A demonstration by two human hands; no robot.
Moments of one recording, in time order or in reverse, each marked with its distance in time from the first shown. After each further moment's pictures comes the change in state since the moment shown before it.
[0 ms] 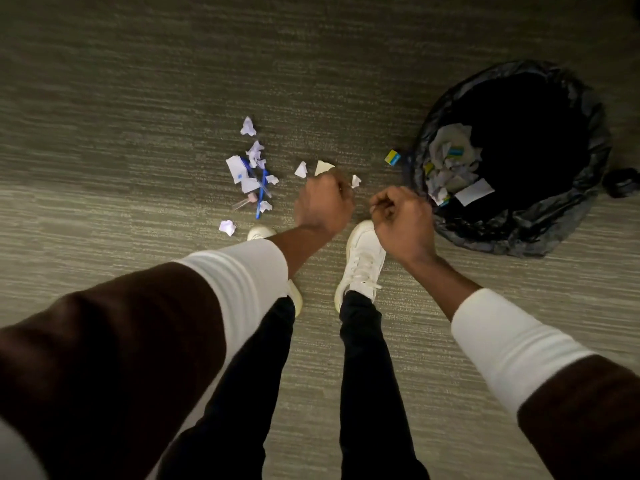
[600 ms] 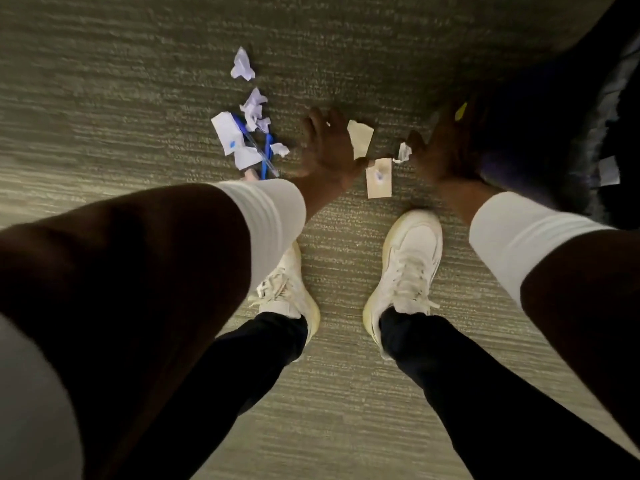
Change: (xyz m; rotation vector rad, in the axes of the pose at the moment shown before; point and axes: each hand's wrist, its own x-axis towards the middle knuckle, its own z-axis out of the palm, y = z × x) left_hand 0.169 -0.132 0.123 0.364 -0.101 0.010; right_hand 0.155 0.126 0.176 -0.394 -0.068 0.228
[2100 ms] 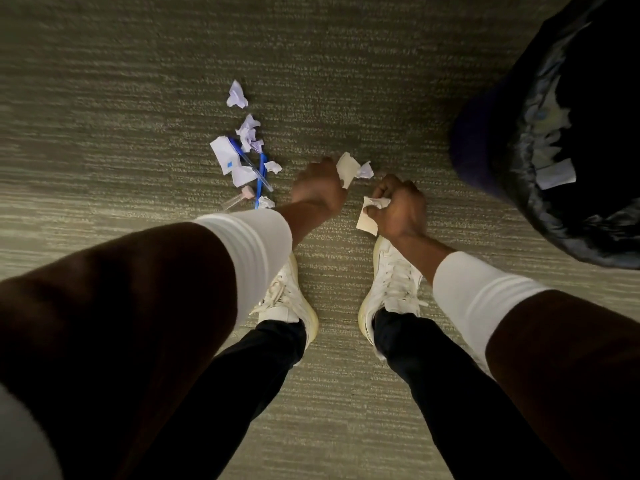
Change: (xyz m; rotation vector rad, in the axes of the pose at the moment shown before) left_hand -0.039 0.001 -0.011 -0.035 -0.090 0.012; right_hand -0.093 -0.018 0.005 0.296 -0.142 0.042
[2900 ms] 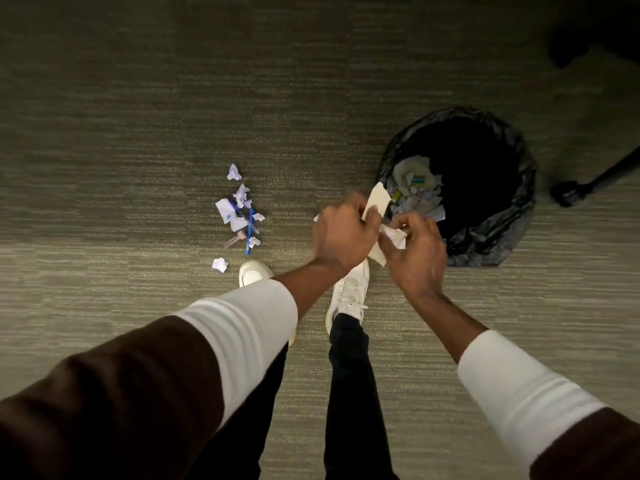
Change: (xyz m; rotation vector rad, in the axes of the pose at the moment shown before) left_hand -0.193 0.162 -0.143 -0.417 0.321 0.246; right_hand -0.160 -0.033 -0.237 0.138 0.357 -0.084
